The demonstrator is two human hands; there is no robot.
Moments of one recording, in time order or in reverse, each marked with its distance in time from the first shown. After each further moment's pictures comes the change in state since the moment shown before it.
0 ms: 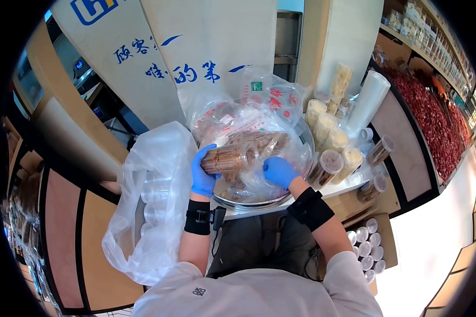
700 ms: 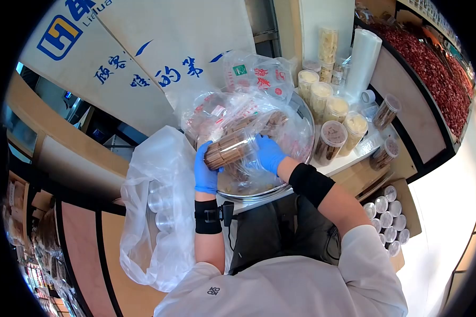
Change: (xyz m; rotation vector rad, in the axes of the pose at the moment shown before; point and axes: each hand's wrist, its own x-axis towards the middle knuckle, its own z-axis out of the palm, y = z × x) left_hand 0.009 -0.009 0.003 0.233 0.157 -0.019; right_hand 0.014 -0.024 0.028 0.239 0.251 0.025
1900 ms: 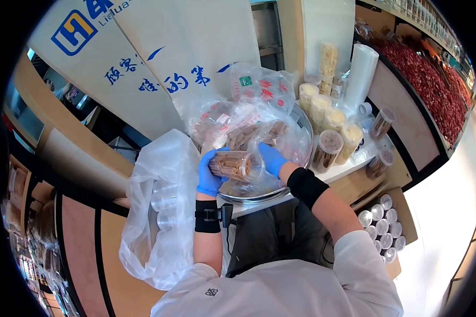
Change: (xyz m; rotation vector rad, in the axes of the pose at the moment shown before) left_hand -0.013 0.008 0.010 -0.089 -0.190 -0.168; right_hand 0.031 0.048 0.044 1.358 -0.292 0.328
